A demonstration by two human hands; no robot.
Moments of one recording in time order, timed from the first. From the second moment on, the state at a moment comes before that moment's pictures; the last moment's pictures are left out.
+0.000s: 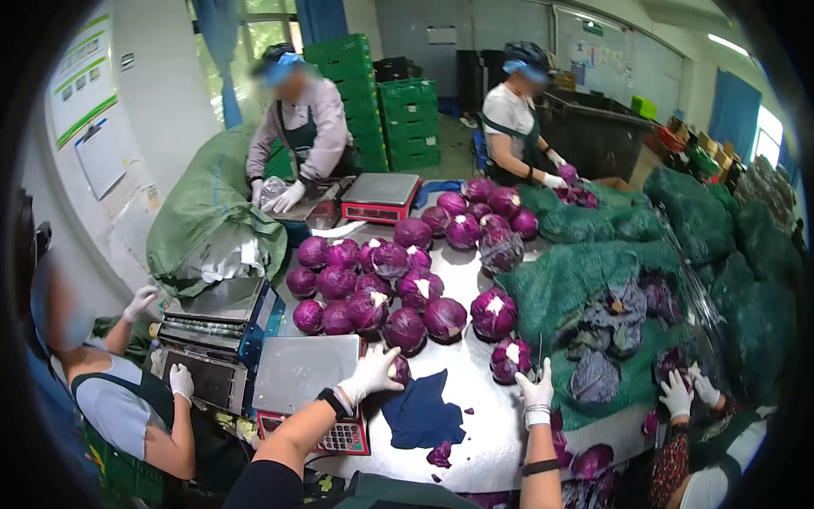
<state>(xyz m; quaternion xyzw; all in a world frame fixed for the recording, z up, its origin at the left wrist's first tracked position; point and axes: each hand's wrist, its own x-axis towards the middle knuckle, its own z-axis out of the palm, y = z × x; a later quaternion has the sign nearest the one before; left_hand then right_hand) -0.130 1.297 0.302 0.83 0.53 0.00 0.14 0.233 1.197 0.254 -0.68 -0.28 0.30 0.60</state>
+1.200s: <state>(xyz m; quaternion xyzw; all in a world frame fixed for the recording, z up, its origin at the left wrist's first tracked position) -0.237 1.405 0.382 0.13 0.26 0.57 0.77 0.035 1.309 0.349 -0.57 -0.42 0.54 0.45</state>
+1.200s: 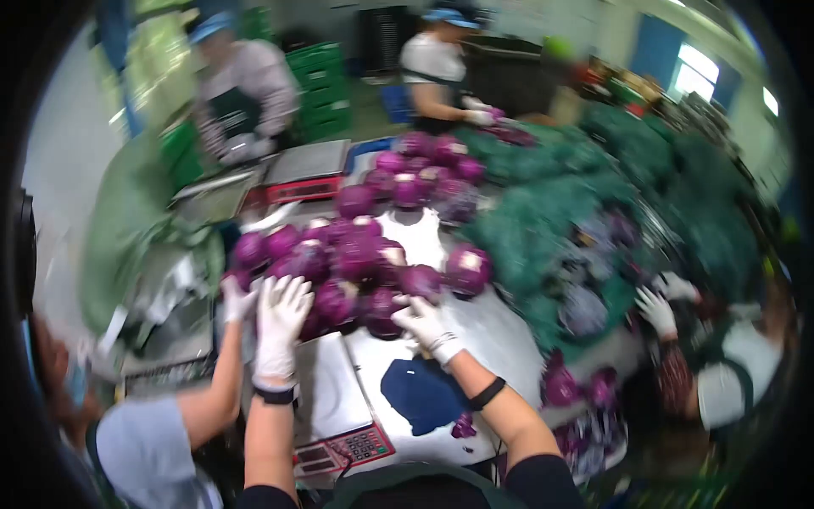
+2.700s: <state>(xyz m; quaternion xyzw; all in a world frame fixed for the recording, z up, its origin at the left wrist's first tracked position) -0.028 1.135 0.313 0.84 0.35 0.07 0.42 0.170 1.024 0.265 -0.64 -0.46 0.38 0.49</state>
